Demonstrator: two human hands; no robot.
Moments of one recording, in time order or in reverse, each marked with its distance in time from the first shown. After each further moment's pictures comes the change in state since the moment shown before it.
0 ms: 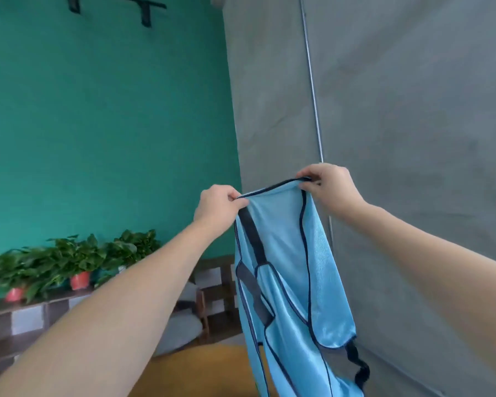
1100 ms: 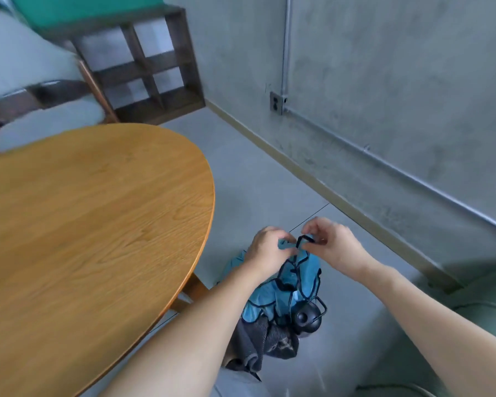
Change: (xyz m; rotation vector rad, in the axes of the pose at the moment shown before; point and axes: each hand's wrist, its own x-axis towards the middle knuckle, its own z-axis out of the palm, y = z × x) left_hand -0.416 -0.194 0.480 -0.201 -0.984 -0.417; right_hand -0.499 0.324 0.156 0.093 -0.735 0.869
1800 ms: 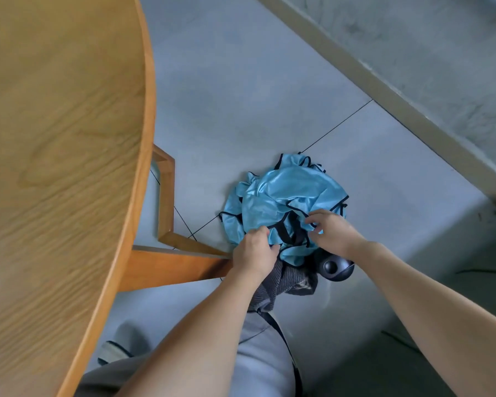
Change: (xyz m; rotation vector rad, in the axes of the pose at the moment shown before) left_hand -0.003 -0.182 0.104 0.335 -0.236 -0.451; right_hand 0.059 0.200 0.192 -0.225 -0.477 0.274
